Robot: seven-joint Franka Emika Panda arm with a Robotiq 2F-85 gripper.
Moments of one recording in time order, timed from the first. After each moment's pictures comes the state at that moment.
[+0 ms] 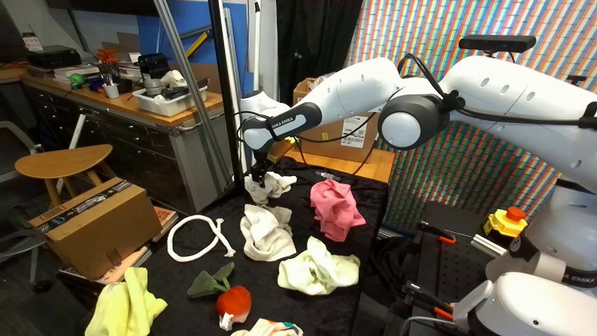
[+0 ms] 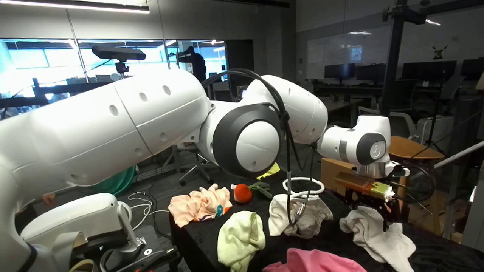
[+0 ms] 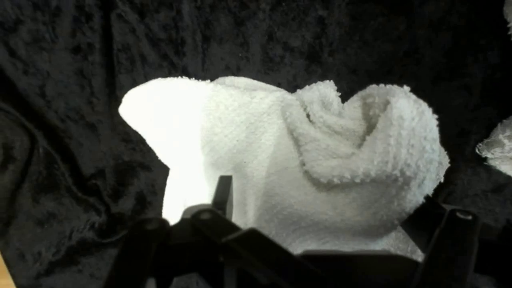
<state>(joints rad) -0.06 1.31 -0.06 -0.77 -0.09 2.03 -0.03</state>
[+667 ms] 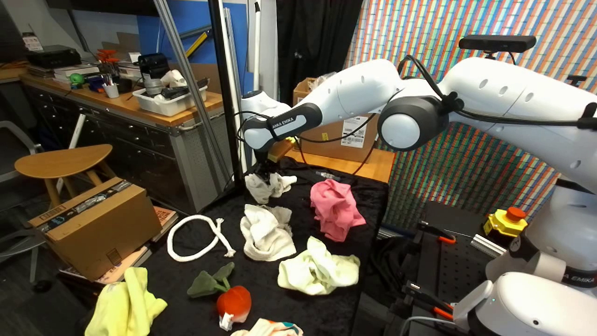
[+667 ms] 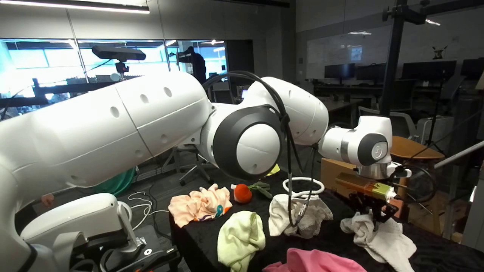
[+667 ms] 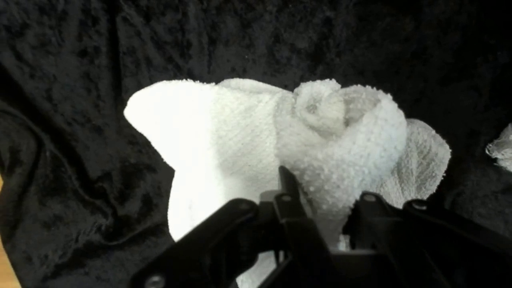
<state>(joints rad) -0.06 1.32 -0.06 -0.76 -0.09 2.02 -0.03</state>
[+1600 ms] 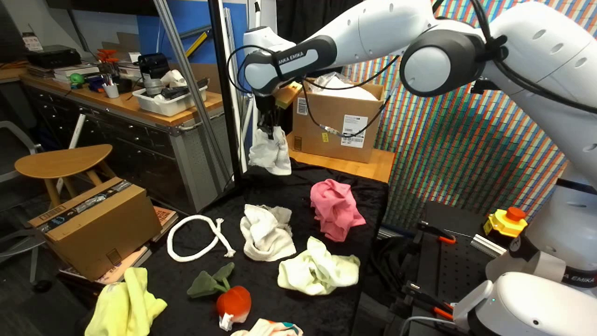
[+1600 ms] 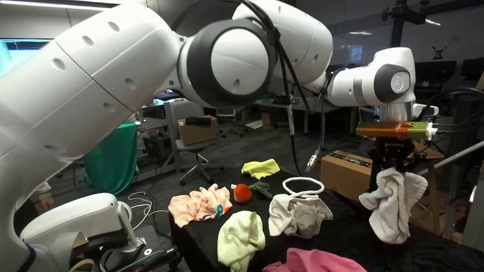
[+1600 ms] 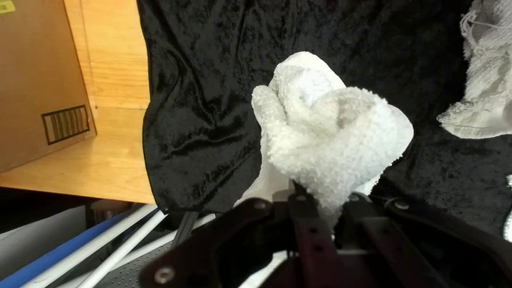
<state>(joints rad) -0.08 0.97 -0.08 -0.95 -0.12 1.95 -0.24</state>
